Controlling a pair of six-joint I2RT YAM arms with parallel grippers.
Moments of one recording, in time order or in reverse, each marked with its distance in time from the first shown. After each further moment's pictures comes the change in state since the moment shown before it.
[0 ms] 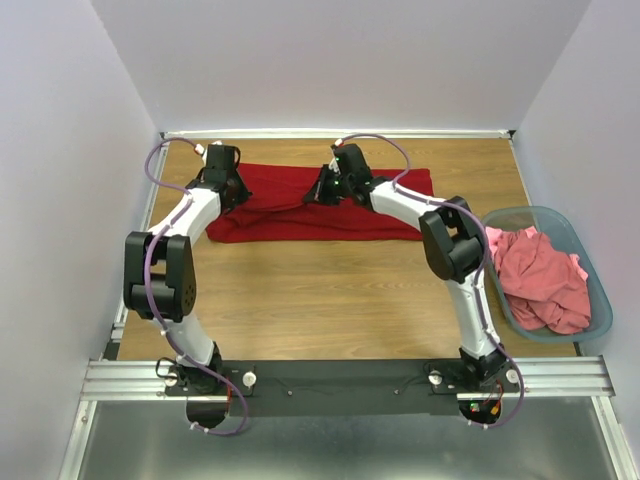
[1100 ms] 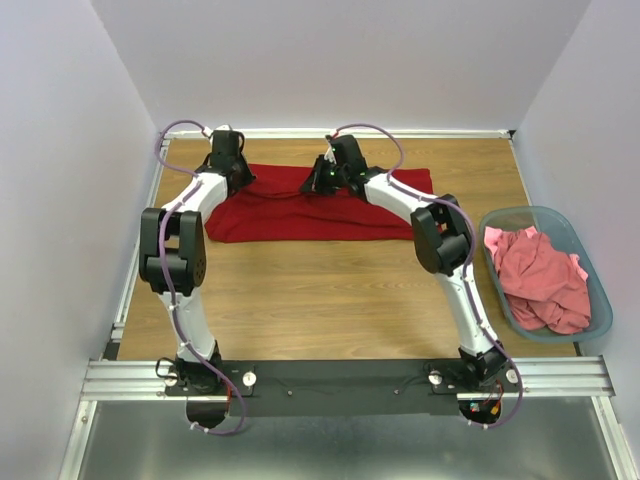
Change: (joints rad) left arm 0.013 0.211 0.209 0.100 0.006 0.075; right arm -0.027 0.161 0.244 -0.056 -0.015 -0.072
